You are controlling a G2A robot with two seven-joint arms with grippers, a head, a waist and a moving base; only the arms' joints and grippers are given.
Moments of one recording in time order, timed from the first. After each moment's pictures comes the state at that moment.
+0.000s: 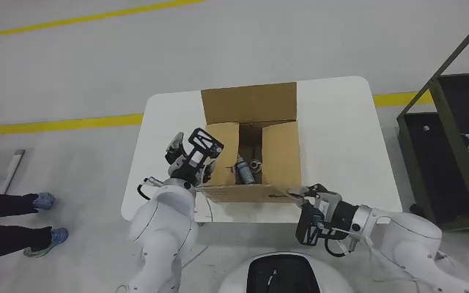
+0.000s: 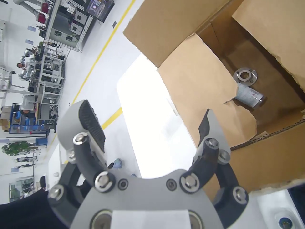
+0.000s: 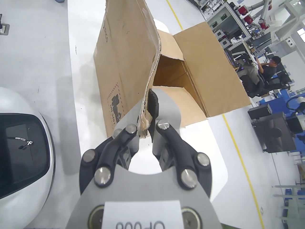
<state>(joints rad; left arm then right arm) 1.15 -1.36 -1.28 -2.16 1.88 -0.47 -1.05 -1.50 -1.03 1.31 -2.14 -1.80 -0.60 0.10</state>
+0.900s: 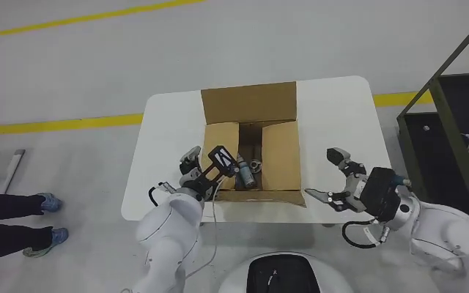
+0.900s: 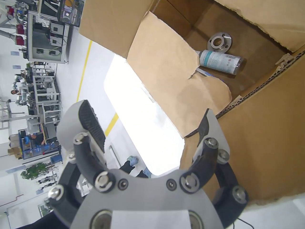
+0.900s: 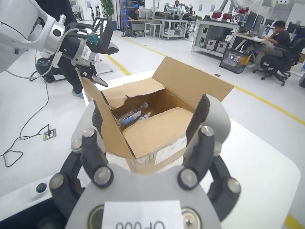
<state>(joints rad) 1.19 -1.35 -1.25 -2.19 1.84 -0.65 -1.11 -1.55 -1.04 1.51 -2.08 -1.06 -0.61 0.09</state>
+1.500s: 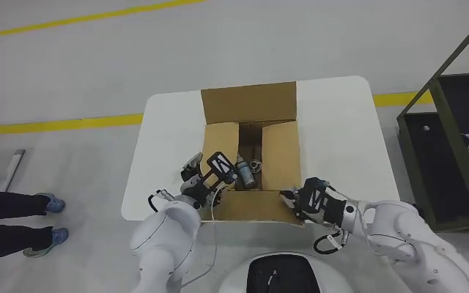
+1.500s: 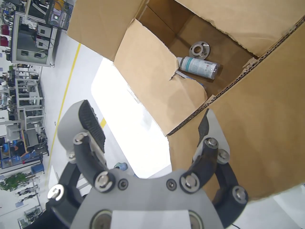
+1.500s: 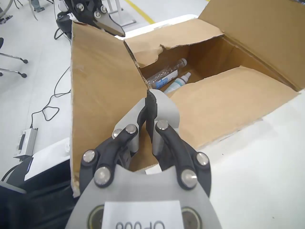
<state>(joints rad) 1.24 -1.34 -1.29 -2.24 1.75 -0.63 -1.11 -1.38 -1.06 1.25 -1.96 -1.02 -0.60 0.41</state>
